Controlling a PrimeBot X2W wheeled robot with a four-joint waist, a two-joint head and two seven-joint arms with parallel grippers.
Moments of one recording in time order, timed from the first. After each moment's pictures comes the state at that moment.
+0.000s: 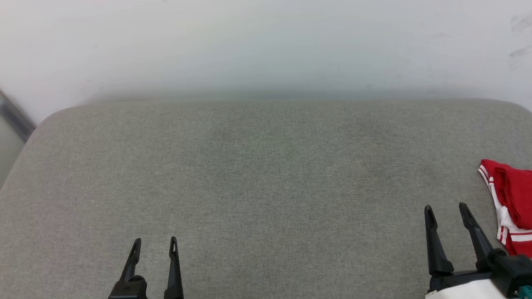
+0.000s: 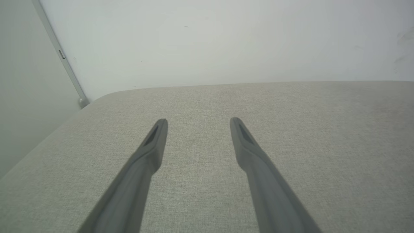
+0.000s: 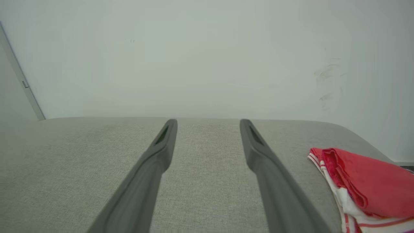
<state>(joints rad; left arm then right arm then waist) 0.18 0.06 -0.06 0.01 -0.03 0.09 -0.26 0.09 -0.06 -0.04 0.01 0.09 0.13 -0.26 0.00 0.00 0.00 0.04</state>
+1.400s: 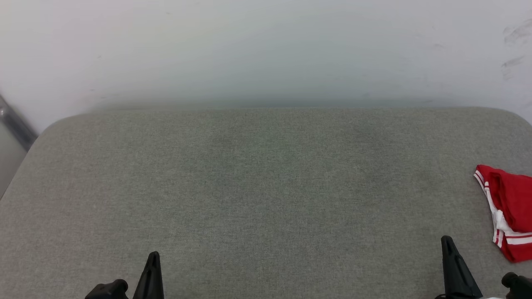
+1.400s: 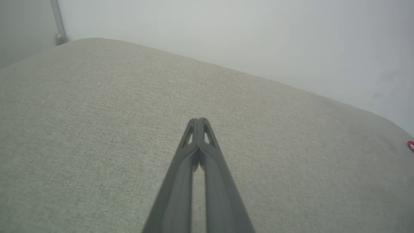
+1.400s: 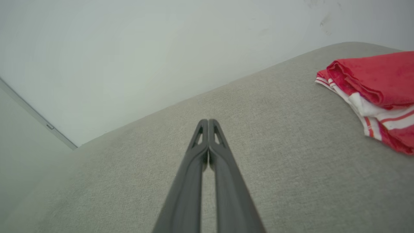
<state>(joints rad) 0.17 0.06 -0.05 0.09 -0.33 0.04 -0.21 0.18 -0.06 -0.03 0.07 0.46 0.13 -0.21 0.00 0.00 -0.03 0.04</state>
